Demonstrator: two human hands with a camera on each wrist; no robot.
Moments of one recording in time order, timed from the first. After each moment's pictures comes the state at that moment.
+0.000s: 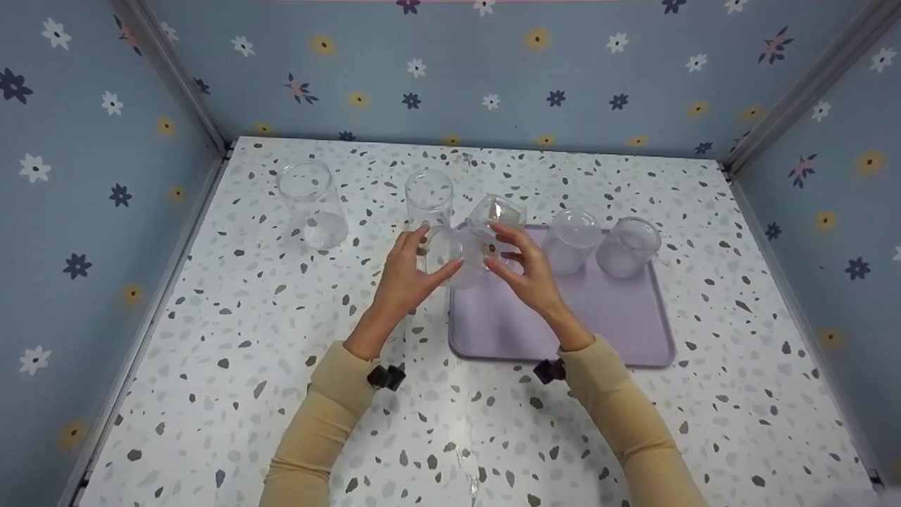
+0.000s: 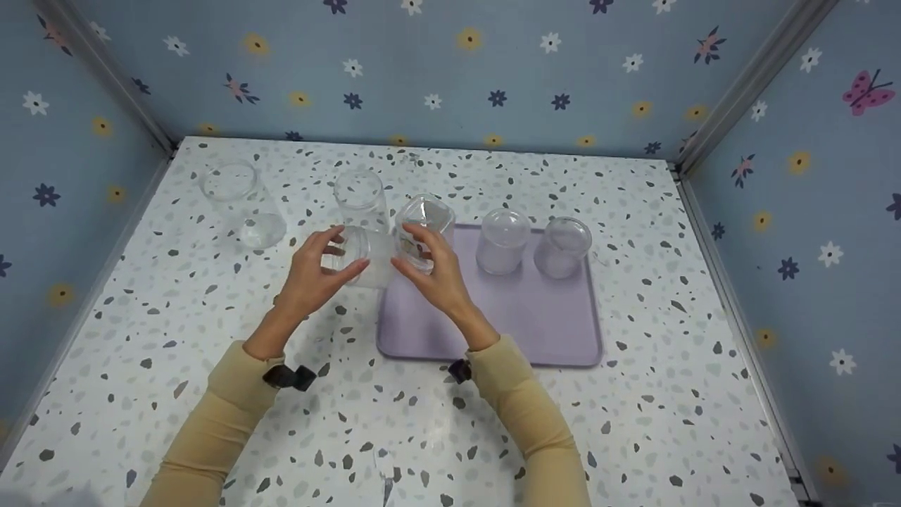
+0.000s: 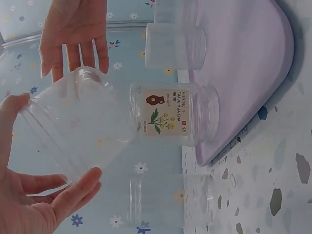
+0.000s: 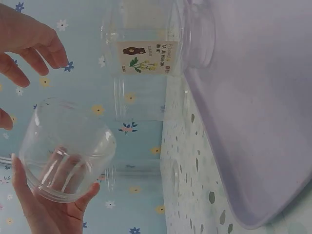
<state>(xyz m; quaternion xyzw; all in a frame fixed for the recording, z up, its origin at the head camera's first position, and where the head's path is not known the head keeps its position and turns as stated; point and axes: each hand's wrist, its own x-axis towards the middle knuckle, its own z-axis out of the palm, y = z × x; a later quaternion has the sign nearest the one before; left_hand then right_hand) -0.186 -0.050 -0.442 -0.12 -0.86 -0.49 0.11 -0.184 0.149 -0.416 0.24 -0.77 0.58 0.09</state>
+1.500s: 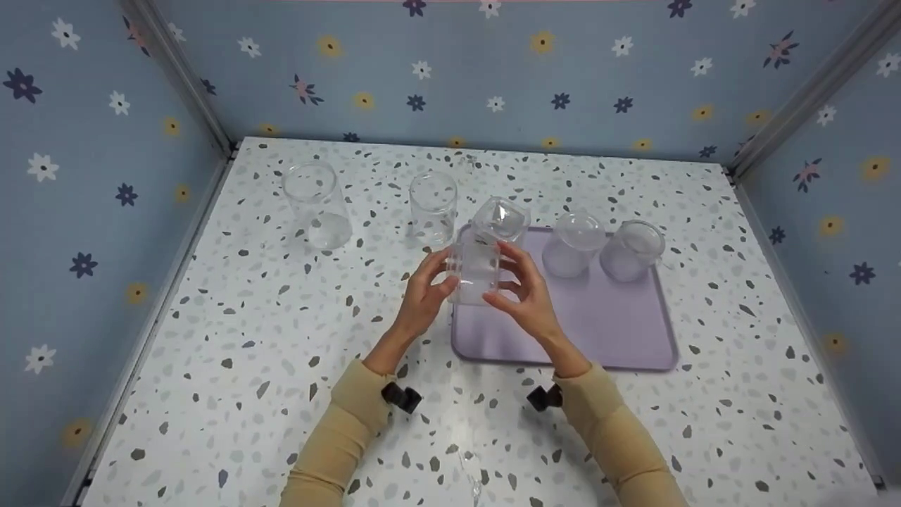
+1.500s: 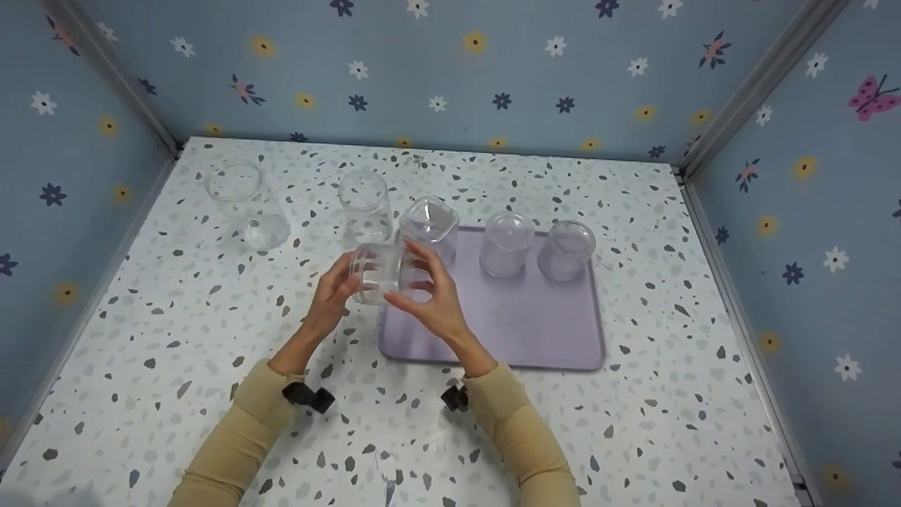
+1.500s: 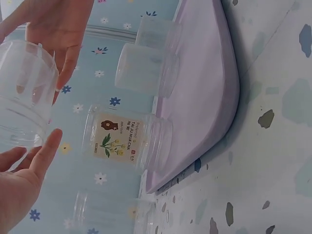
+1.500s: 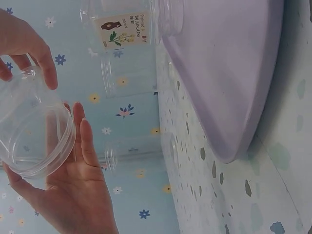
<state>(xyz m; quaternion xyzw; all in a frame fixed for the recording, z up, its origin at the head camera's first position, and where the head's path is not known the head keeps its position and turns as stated) -0.160 -0.037 -0.451 -0.23 -0.67 -0.71 0.05 -0.168 0.149 -0.457 0.24 -0.66 0.71 0.04</state>
